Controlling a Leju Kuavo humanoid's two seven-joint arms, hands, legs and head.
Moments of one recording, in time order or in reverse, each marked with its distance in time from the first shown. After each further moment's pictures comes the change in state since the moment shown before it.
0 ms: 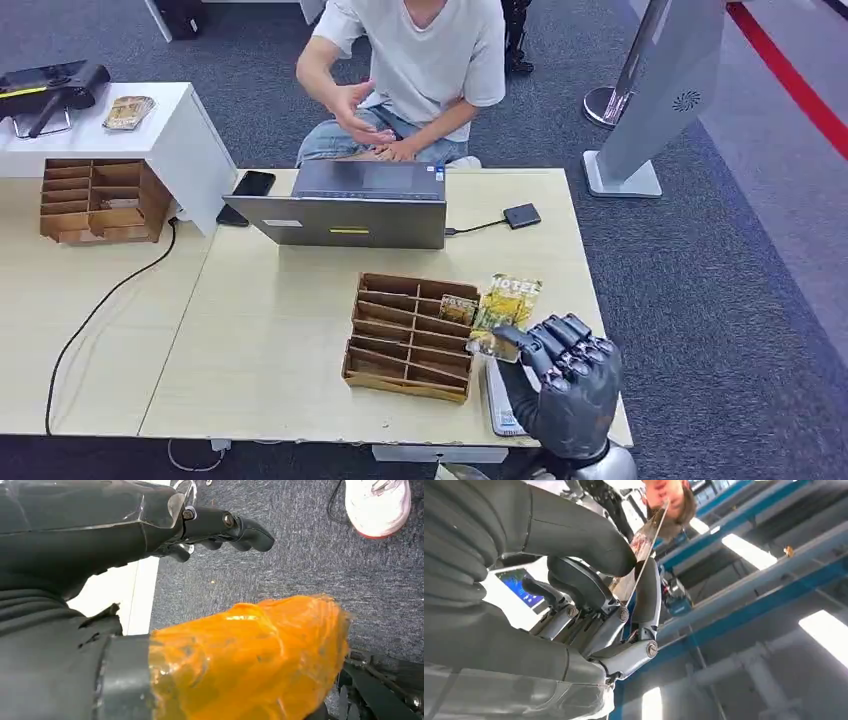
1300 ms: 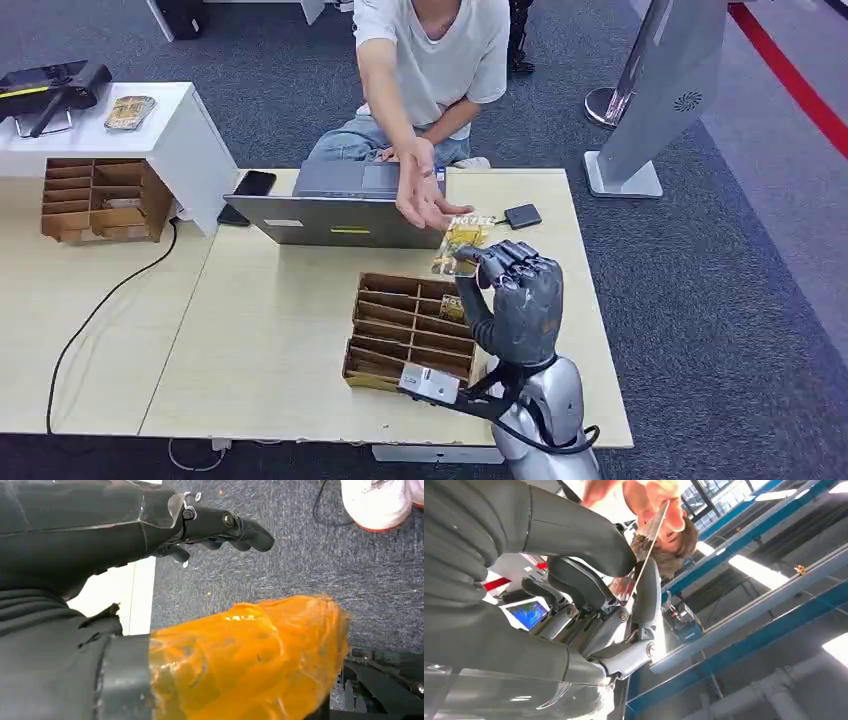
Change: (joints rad) left arm -0.002 0.003 -0.023 0.000 -0.123 -0.033 0.032; right arm -0.350 0.015 0.068 0.358 -0.010 0.000 0.222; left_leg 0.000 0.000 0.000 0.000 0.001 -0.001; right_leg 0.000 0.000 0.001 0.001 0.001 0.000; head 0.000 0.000
